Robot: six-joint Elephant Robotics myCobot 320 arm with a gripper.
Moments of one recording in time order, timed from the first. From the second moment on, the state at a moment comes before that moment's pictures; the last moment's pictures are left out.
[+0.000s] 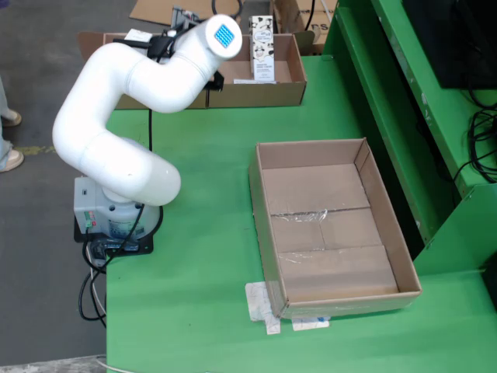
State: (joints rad) arm 0.83 0.55 -1.44 -0.36 2.22 -0.48
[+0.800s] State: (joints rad) arm 0.95 0.76 -1.12 -0.74 2.08 -0.34
